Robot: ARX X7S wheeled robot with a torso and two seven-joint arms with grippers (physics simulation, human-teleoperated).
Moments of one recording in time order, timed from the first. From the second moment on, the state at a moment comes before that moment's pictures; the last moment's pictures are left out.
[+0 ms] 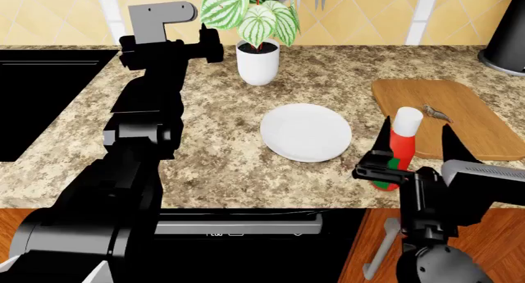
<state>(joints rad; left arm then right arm) -1.40 0.00 0.09 -1.31 -0.16 0.09 -0.04 0.32 0.63 -0.44 -0.31 0.52 -0.06 0.69</state>
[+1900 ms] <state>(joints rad) -0.30 -0.25 -0.27 0.95 -0.87 -0.49 -0.23 0.18 0.93 -0.28 -0.99 0.54 -0.03 0.85</state>
